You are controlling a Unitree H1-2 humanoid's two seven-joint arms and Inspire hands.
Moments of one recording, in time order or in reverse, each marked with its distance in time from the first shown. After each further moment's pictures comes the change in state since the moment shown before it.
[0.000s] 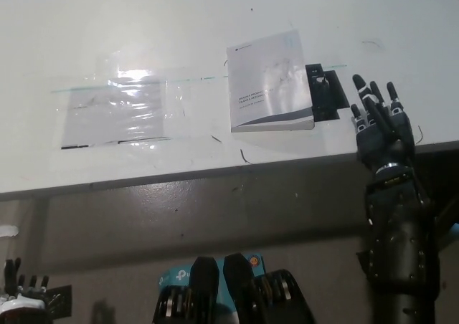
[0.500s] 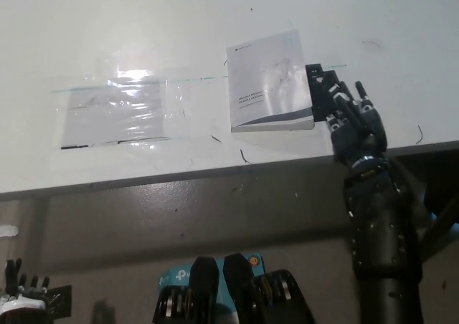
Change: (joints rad) left_arm 0.001 0.001 -0.002 0.003 -0.006 -0.001 0.000; right_arm -0.075 0.012 0.023 0.151 -0.016 -0.010 0.035
